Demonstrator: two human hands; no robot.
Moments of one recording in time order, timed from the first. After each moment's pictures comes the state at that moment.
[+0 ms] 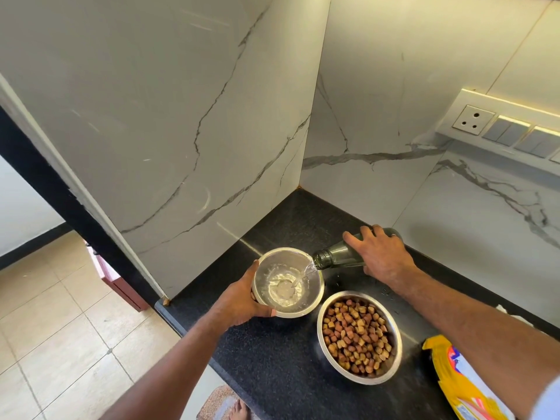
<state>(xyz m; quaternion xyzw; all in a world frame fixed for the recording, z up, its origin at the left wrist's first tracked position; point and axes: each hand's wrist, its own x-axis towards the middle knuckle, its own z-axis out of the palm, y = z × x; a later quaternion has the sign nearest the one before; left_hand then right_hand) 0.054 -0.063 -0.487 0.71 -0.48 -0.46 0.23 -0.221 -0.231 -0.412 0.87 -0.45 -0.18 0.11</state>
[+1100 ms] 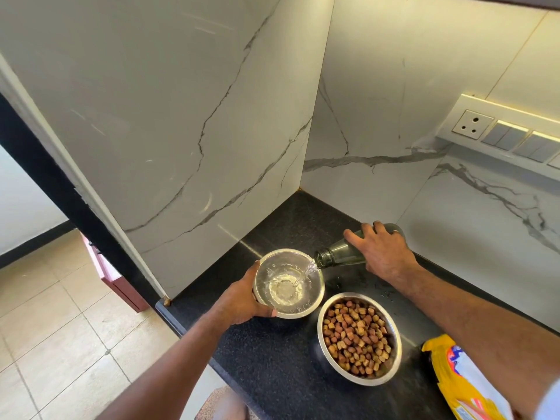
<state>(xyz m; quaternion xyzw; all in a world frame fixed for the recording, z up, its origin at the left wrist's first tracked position) 0.054 -0.063 -0.482 0.70 -0.48 -0.46 0.23 -0.220 -0.235 -0.405 0.86 -0.45 -0.19 0.14</state>
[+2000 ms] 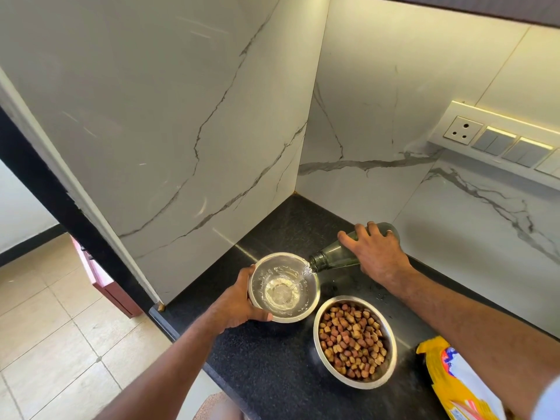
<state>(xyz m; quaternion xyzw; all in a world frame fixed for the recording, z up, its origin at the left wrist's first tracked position) 0.063 -0.066 -0.494 0.68 -0.47 -0.50 0.25 -0.216 -0.231 -0.401 0.86 -0.45 -0.19 0.16</state>
